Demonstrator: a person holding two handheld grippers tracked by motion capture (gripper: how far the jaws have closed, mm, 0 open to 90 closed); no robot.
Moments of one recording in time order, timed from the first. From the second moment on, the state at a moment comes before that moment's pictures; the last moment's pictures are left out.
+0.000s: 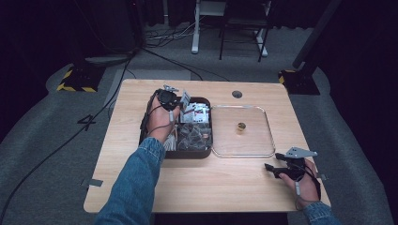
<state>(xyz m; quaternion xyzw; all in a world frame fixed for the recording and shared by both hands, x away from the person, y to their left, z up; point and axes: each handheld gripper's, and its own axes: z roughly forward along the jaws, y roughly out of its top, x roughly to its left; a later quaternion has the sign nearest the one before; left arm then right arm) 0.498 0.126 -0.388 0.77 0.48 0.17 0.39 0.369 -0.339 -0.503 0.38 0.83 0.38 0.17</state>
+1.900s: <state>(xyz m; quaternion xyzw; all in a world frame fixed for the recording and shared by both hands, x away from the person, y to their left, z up) 0.300 0.197 -0.357 0.83 0.18 0.08 0.53 0.370 -0.344 -0.503 0.36 0.84 0.38 0.16</state>
